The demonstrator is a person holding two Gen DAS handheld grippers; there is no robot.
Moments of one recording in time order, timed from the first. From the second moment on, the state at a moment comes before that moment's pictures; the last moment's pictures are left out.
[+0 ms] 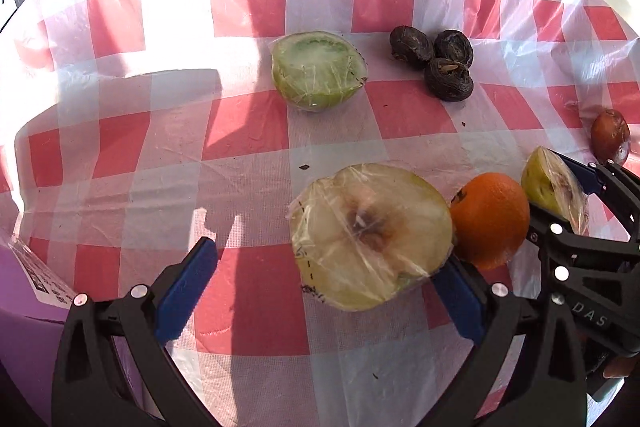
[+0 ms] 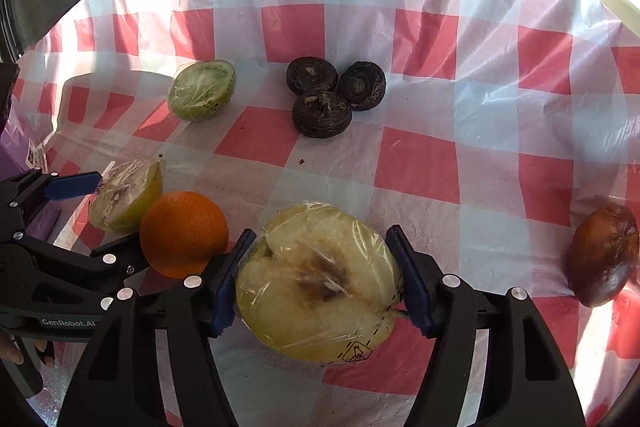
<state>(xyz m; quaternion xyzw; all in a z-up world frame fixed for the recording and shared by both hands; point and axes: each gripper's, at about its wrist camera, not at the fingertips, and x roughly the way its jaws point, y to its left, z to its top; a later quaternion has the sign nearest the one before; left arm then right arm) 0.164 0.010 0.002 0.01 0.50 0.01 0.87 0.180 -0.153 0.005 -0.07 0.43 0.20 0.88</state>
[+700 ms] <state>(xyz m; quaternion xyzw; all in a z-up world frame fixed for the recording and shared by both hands) 0.165 0.016 0.022 -0.01 0.51 -0.05 0.86 0.153 -0.164 0.008 -0.03 0.45 0.17 0.88</state>
